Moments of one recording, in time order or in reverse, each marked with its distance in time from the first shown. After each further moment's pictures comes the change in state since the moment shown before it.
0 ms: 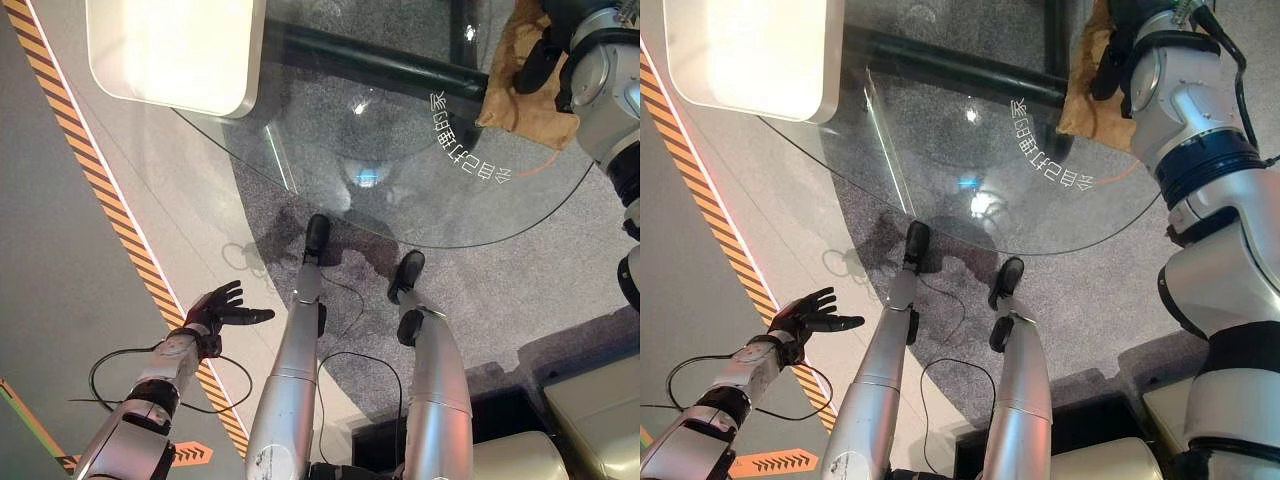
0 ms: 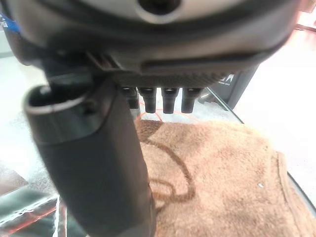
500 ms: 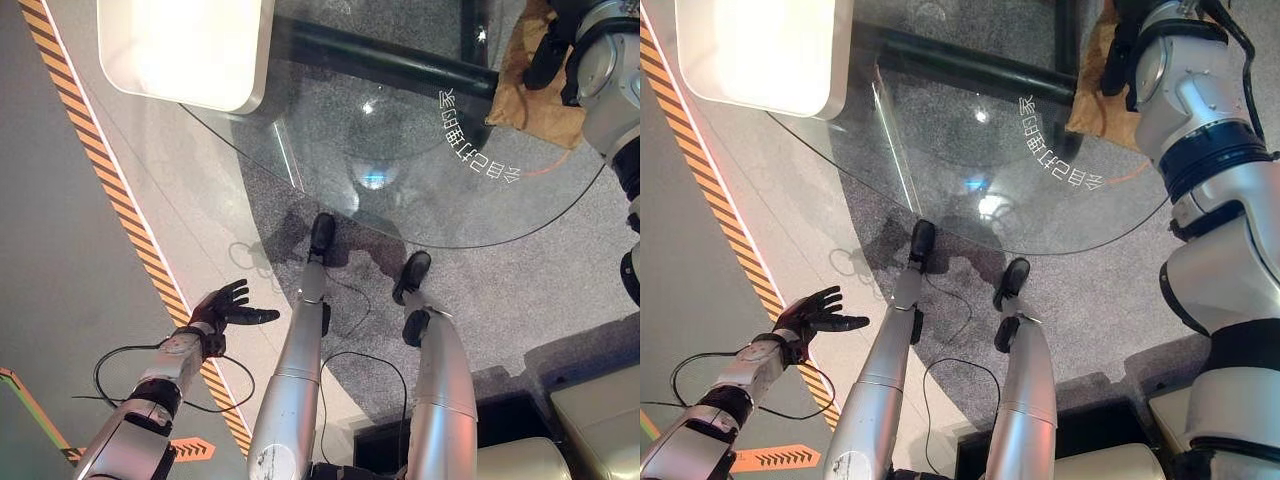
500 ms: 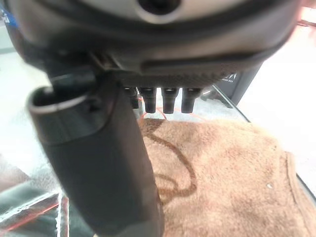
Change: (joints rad) left arm 0.001 0.000 -0.008 -0.028 0.000 0.004 -0.003; right arm -0.031 0.000 0.002 0.023 -0.018 0.004 0.062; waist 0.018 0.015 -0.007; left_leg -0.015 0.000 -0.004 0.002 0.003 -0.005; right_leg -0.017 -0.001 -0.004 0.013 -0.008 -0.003
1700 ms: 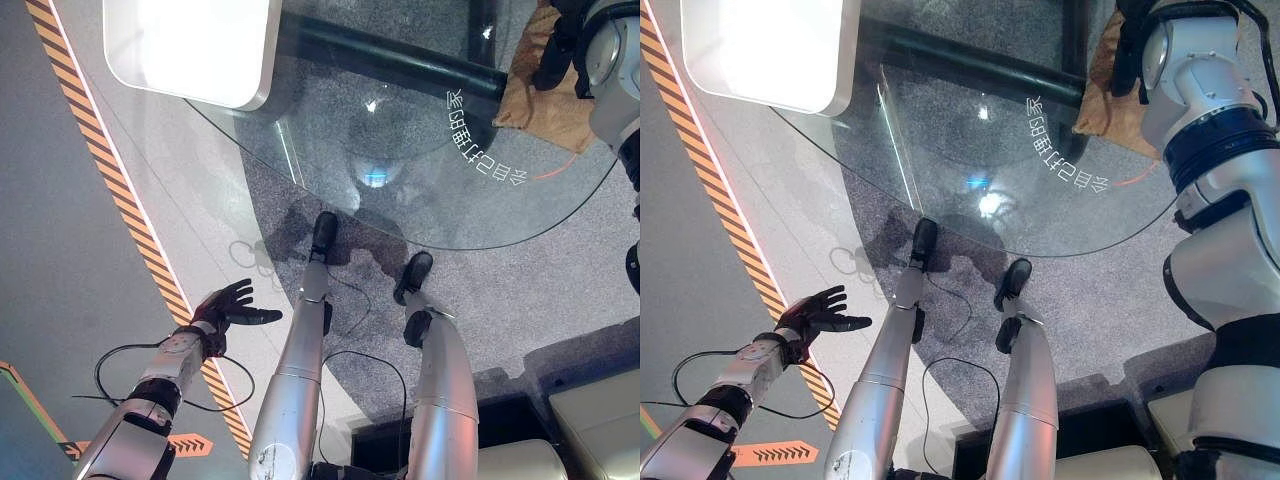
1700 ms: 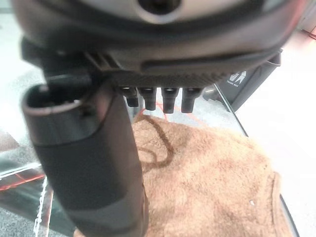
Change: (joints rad) left arm 0.000 0.002 0.002 -0.003 0.000 0.007 -0.040; right arm -0.046 0.000 0.053 0.007 -0.139 0.017 0.120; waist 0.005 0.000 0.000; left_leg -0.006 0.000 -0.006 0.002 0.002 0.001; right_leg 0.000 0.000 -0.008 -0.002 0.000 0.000
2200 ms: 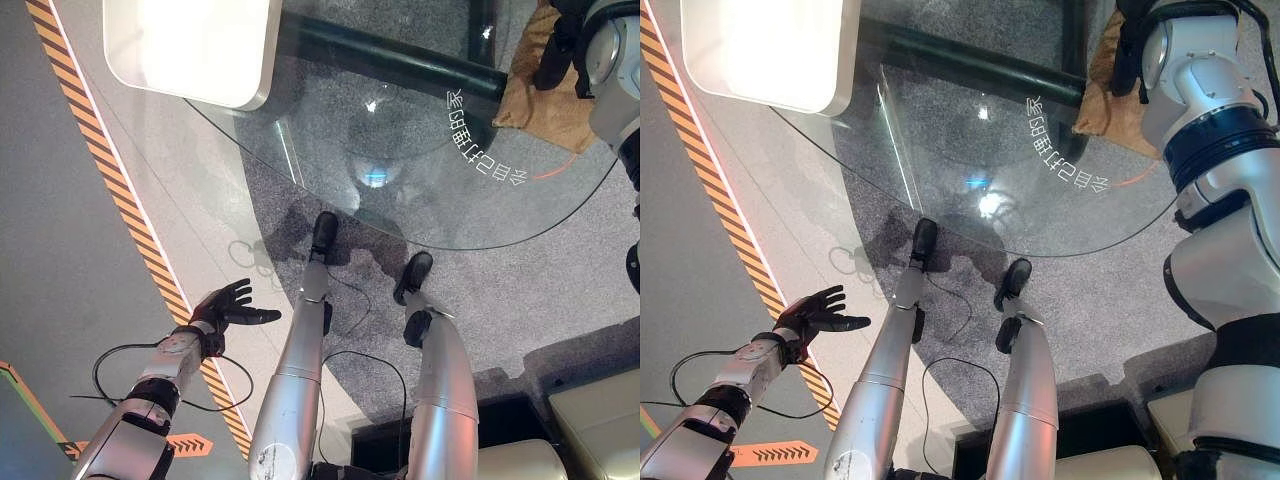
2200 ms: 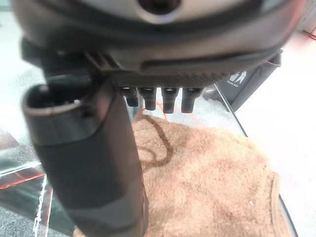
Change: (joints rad) left arm 0.000 0.007 0.002 0.000 0.000 0.000 -0.003; right arm 0.000 0.000 0.001 0.000 0.001 0.001 0.001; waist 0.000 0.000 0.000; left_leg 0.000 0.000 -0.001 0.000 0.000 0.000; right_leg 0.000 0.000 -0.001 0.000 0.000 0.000
